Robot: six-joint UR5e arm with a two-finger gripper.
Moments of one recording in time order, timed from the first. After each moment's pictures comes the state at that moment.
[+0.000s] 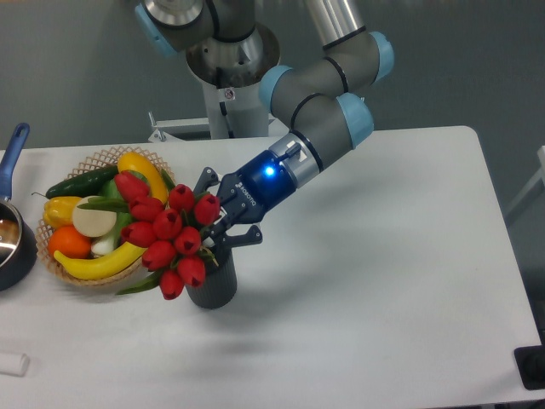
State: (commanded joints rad) arm 2.60 -1.86 -2.02 -0.65 0.15 1.23
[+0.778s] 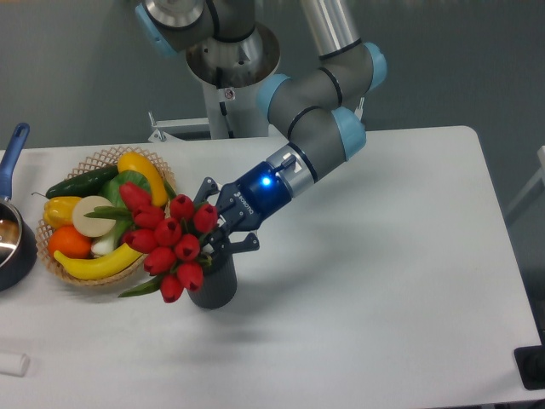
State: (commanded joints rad) arm 2.60 -1.91 -2.04 -0.65 0.16 1.30
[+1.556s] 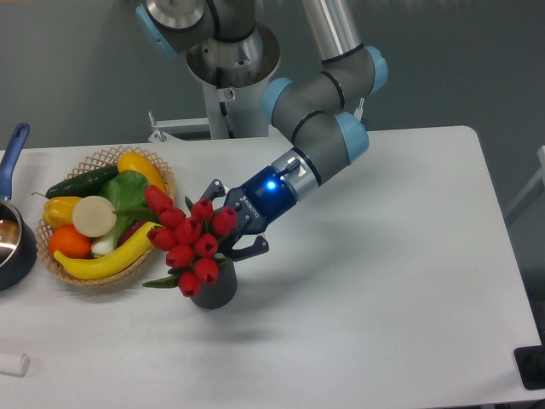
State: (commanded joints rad) arm 2.62 -1.91 -2.04 -0.65 0.16 1.34
